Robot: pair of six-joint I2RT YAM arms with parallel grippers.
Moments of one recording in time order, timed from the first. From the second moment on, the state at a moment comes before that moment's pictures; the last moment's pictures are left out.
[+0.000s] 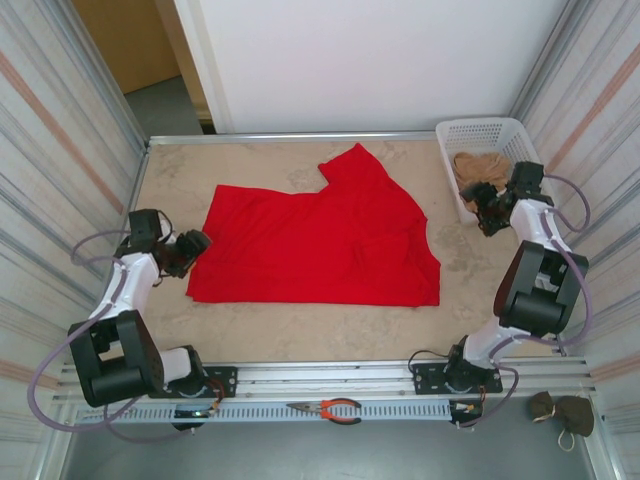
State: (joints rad) left arm 0.23 1.25 0.74 -0.55 0.38 -0.57; right arm -0.33 1.64 1.19 -0.54 -0.37 0.69
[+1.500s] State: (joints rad) left arm 0.01 2.28 1.84 -0.76 0.01 -0.12; right arm 0.33 1.57 0.85 -0.42 -0.23 0.80
